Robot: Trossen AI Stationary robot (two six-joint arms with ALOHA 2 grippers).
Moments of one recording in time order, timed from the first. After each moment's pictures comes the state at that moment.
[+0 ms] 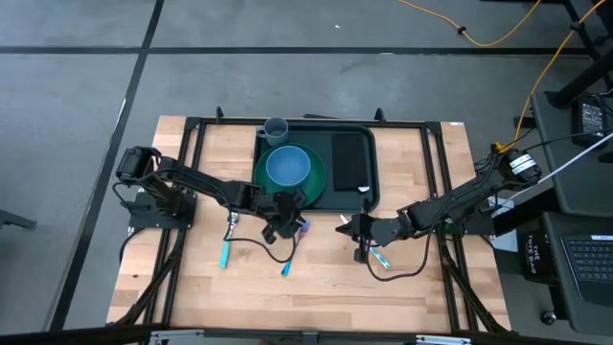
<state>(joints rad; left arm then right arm) -0.13 1.61 0.96 -0.13 -0.06 0.79 0.42 1.40 0.68 0.12 0.44 0.28</state>
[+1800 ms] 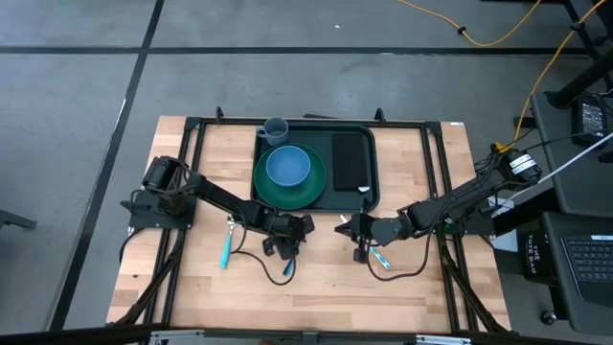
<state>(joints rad) -0.21 1.85 1.00 -0.11 -0.04 0.96 0.42 1.40 0.68 0.15 0.44 0.28</state>
